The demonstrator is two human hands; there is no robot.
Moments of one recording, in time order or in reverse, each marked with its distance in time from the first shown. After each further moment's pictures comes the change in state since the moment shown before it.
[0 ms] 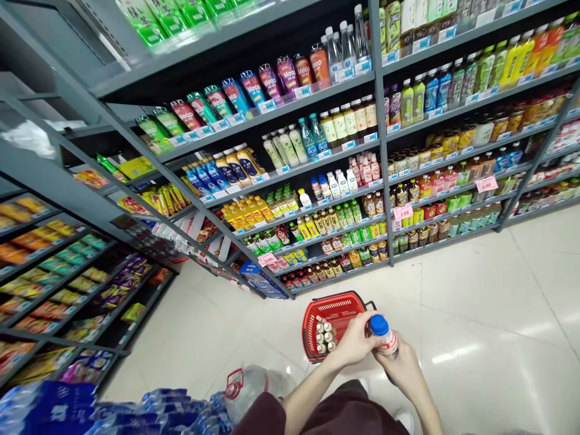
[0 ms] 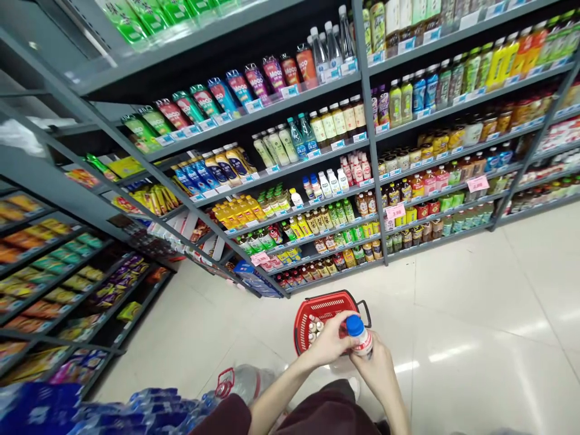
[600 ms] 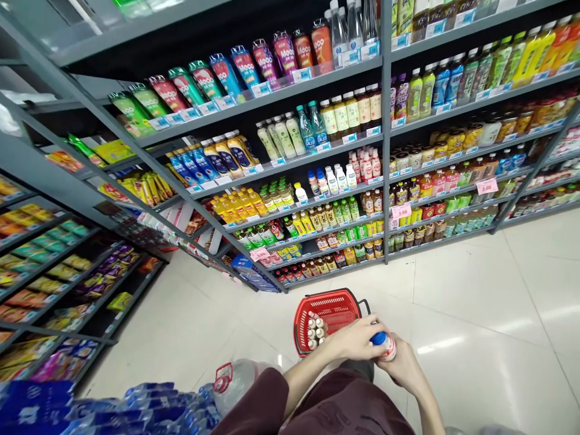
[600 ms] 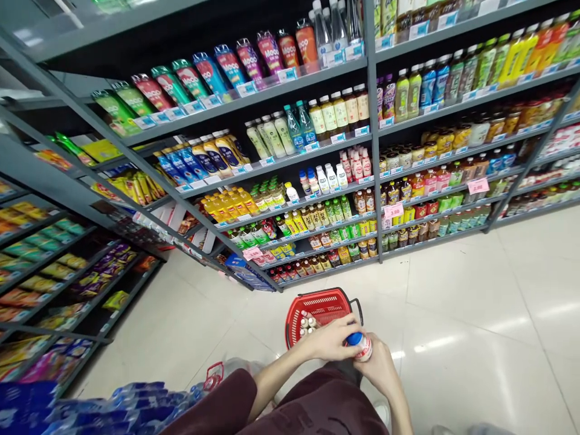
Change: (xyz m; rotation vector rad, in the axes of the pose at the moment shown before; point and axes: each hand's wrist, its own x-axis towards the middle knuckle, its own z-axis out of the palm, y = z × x) left_hand 0.044 0.002 -0.014 0.474 -0.410 0.238; right_hand 0.038 0.026 -0.016 -0.130 -0.207 0.063
